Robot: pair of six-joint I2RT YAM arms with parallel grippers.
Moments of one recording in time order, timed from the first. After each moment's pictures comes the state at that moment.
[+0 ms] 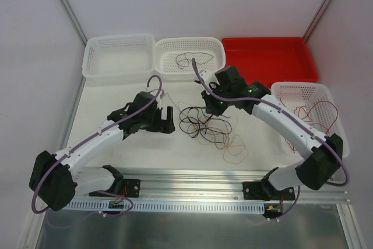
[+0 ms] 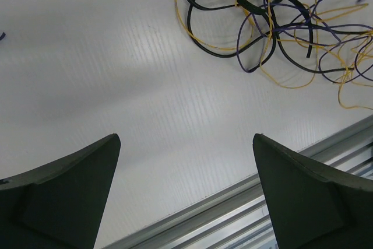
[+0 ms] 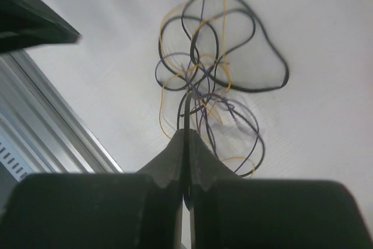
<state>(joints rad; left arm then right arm) -0.59 1.14 0.79 -0.51 0.08 -0.44 0.69 1.44 1.31 -0.79 -0.22 -0.13</state>
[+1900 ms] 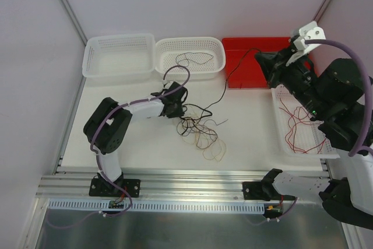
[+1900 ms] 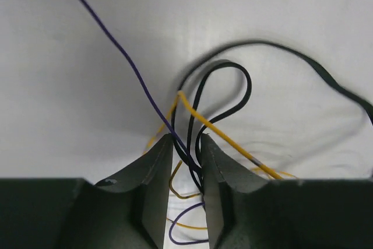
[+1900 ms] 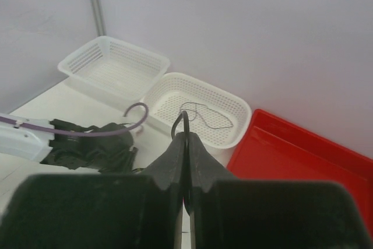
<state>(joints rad) -0.68 1.84 1.12 -0.31 -0.19 -0.75 0.76 1.07 1.86 -0.76 0.16 -0.10</state>
